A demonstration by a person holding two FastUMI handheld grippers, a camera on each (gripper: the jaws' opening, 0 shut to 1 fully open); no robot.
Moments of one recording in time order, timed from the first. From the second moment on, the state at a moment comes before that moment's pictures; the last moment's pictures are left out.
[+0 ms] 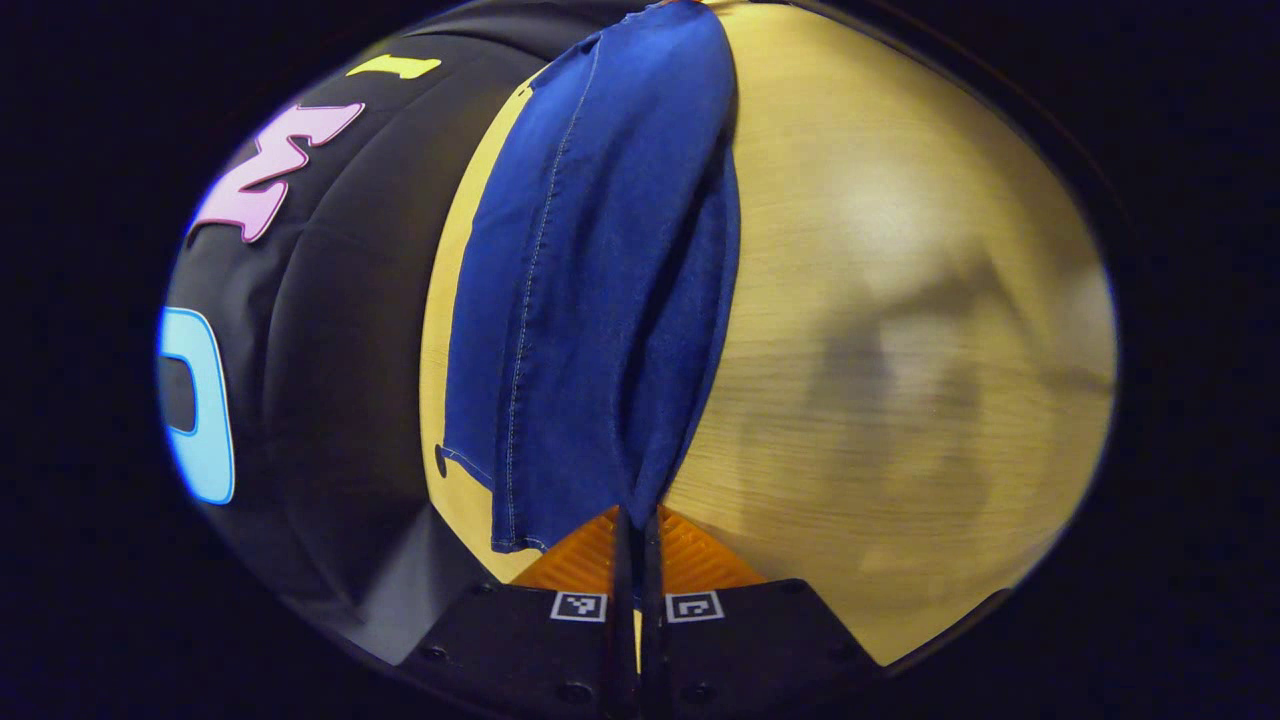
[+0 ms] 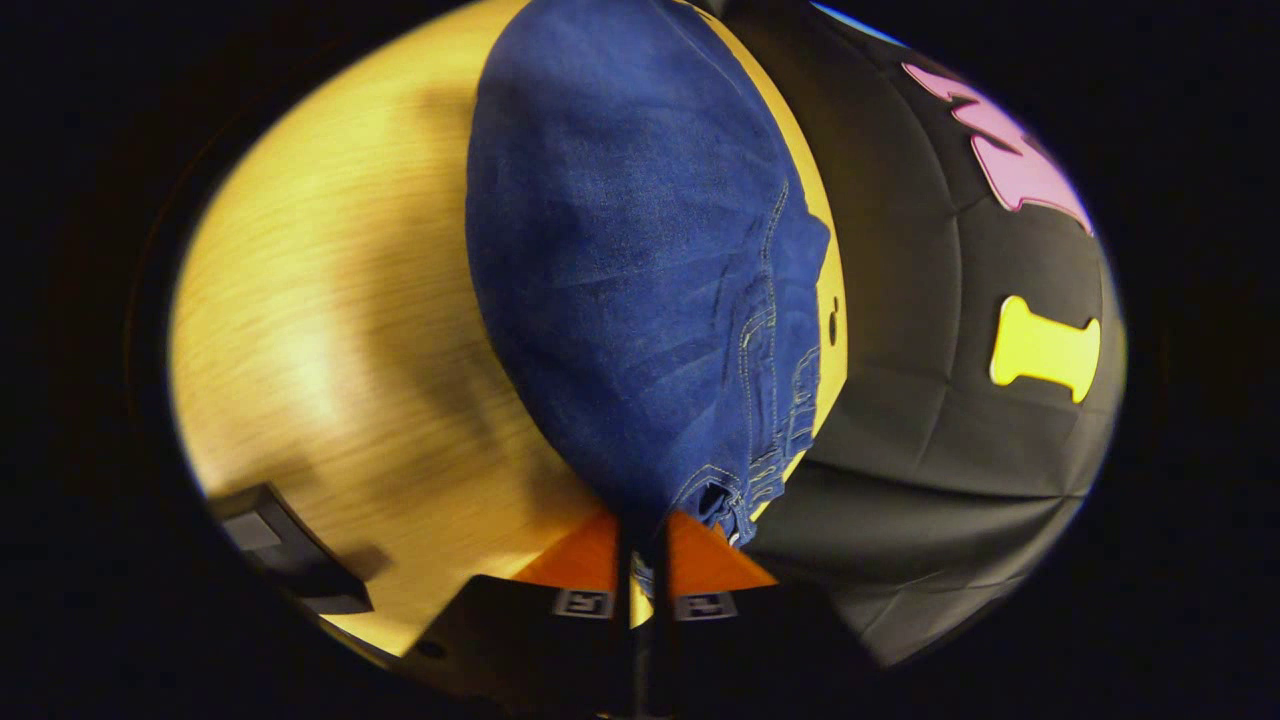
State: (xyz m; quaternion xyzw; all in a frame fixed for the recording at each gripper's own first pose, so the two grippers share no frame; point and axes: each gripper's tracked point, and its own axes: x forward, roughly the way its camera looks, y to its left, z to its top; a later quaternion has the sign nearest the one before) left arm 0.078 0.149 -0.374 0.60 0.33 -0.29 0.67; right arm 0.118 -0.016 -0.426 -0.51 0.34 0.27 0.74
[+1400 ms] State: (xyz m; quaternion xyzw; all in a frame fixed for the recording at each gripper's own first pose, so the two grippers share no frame) left arm 0.270 0.121 -0.297 0.23 0.53 -0.23 0.78; right arm 0.396 -0.011 -0.303 -0.26 0.32 0.08 0.91
